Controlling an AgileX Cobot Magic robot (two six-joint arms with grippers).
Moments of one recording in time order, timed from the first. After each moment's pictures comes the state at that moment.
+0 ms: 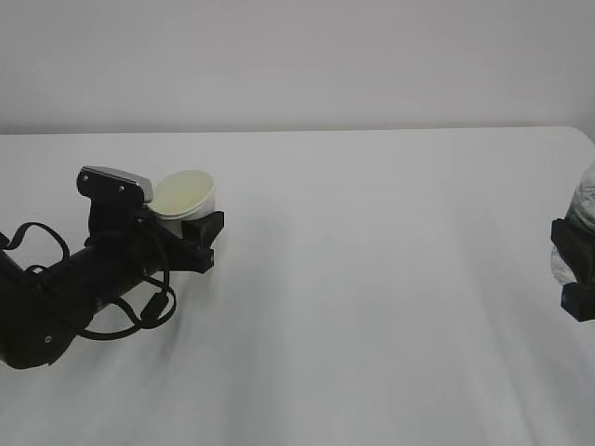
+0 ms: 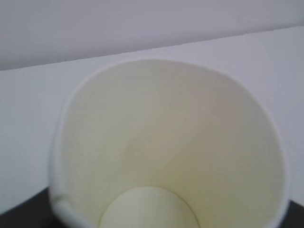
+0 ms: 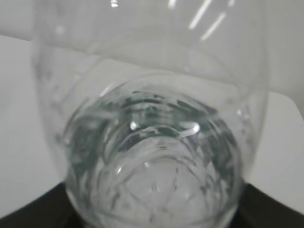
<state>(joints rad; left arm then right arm) -0.42 2.14 -0.72 0.11 -1.15 -0.11 0.11 1.26 -0.16 -0.03 -0.78 -0.16</state>
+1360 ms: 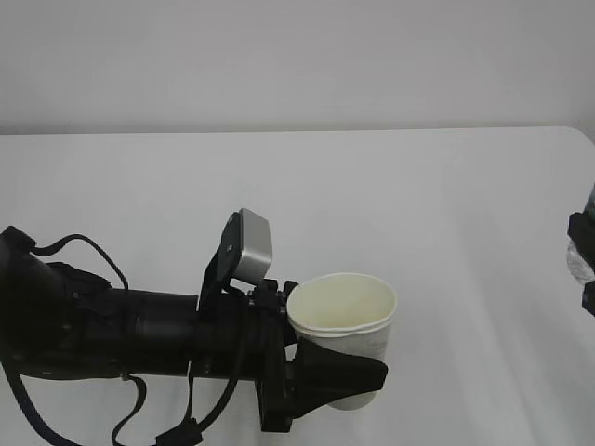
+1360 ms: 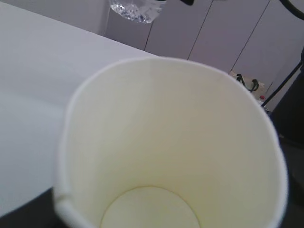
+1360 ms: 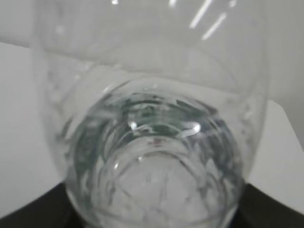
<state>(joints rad) -0.67 2.01 -0.71 0.97 -1.15 -0.62 0.11 1.09 -0.16 -0.03 -0.62 -0.16</state>
